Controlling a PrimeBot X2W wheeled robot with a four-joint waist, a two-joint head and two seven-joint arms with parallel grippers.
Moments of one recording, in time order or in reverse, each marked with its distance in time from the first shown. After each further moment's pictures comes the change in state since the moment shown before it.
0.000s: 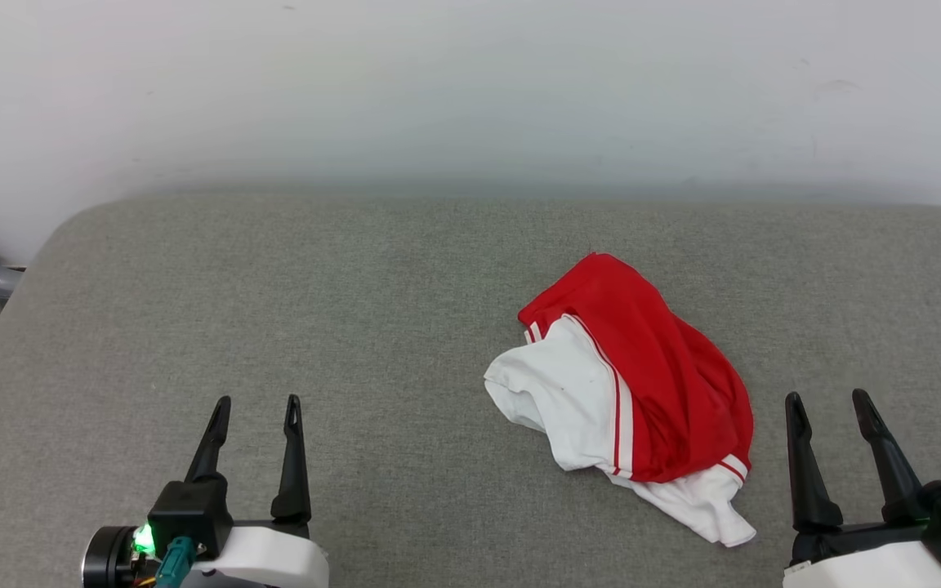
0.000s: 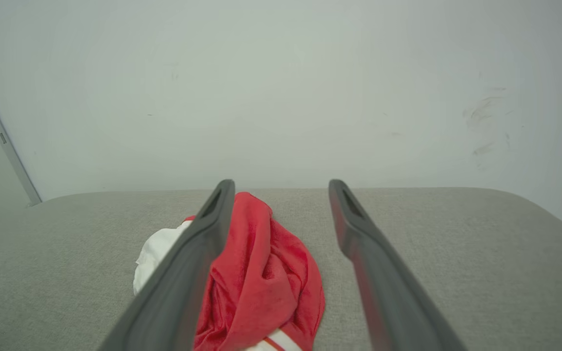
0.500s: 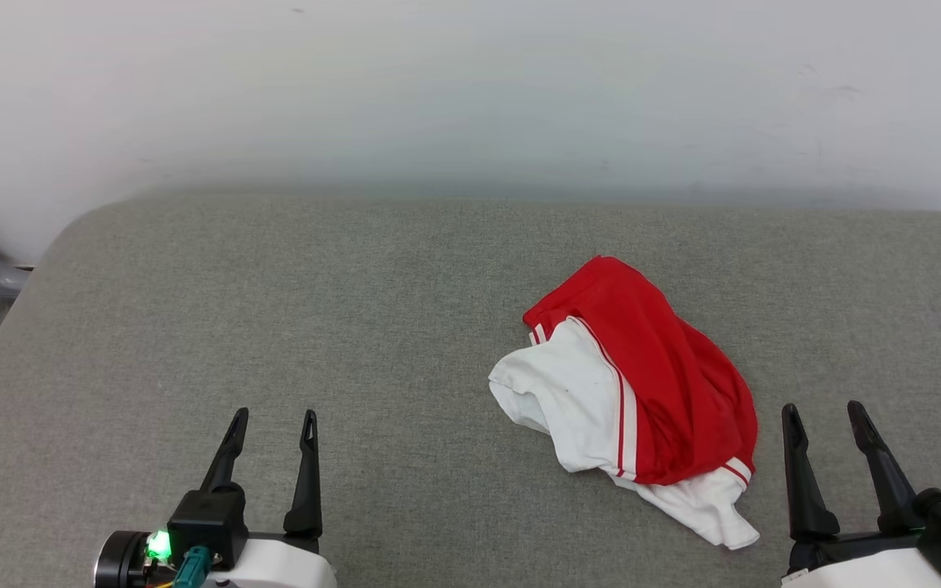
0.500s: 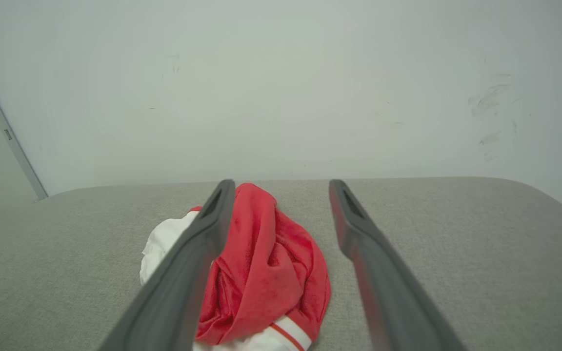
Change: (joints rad) left arm 0.024 -0.053 0.050 0.018 0.096 -0.076 0.000; right arm 0.016 0.000 0.001 0.017 0.016 0.000 0.000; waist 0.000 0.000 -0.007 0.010
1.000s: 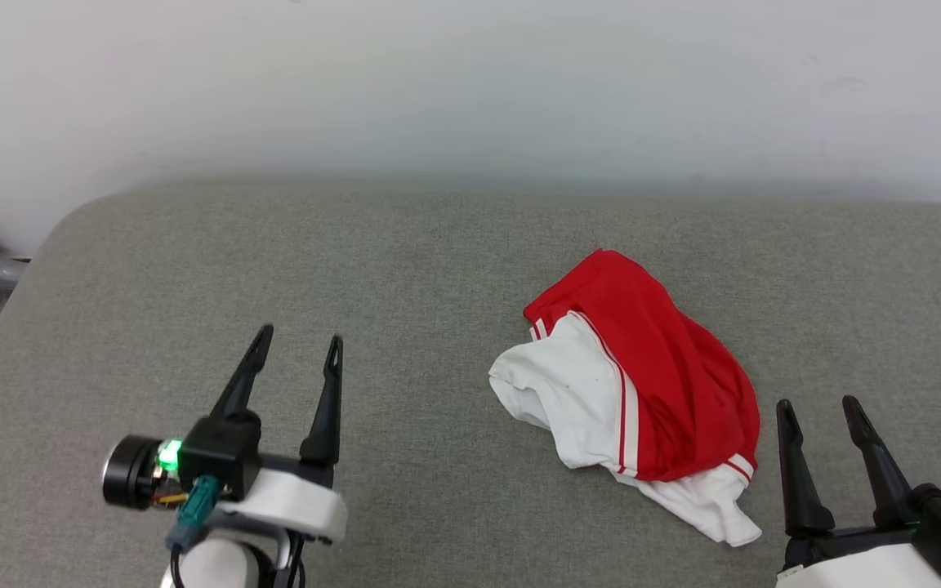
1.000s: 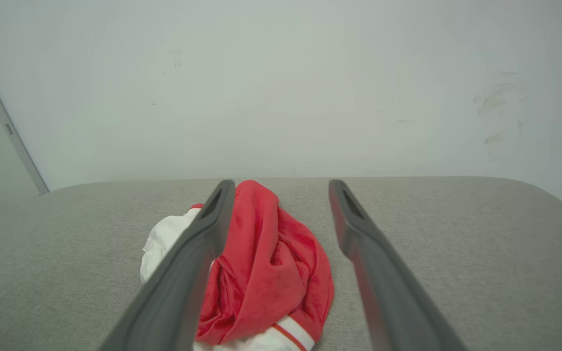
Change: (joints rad) left arm -0.115 0.005 -0.004 -0.004 0.041 -0.089 0.000; right arm -0.006 0.000 0.008 0.000 -0.011 0.000 0.000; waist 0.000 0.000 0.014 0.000
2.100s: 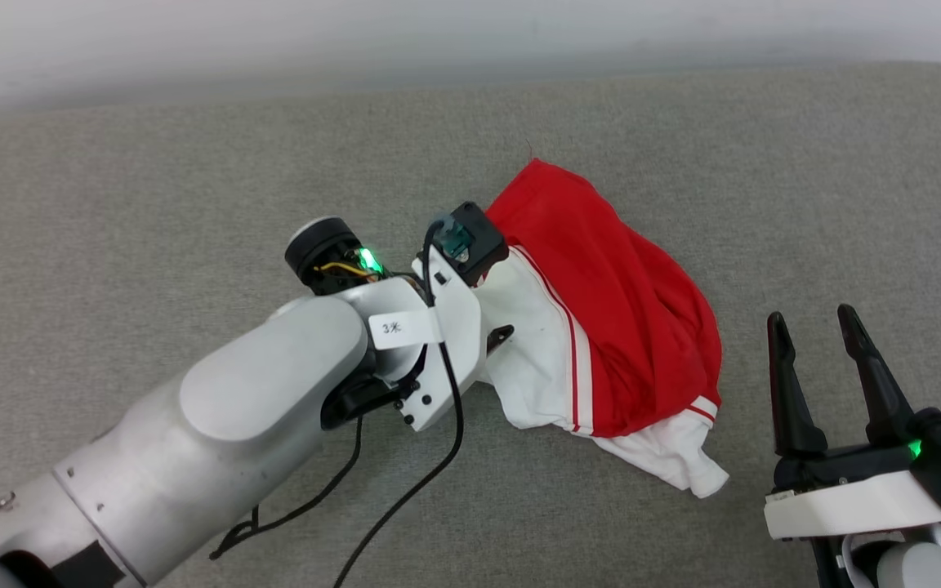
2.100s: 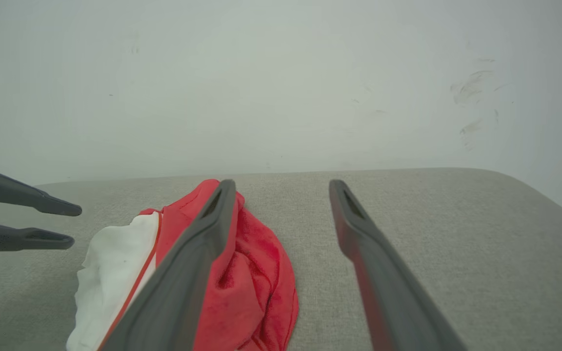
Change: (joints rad) left arm -0.896 0.323 -1.031 0.274 -0.775 -0.076 0.693; right arm -0.145 0.000 0.031 -0.027 -0.009 0.000 0.000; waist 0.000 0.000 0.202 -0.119
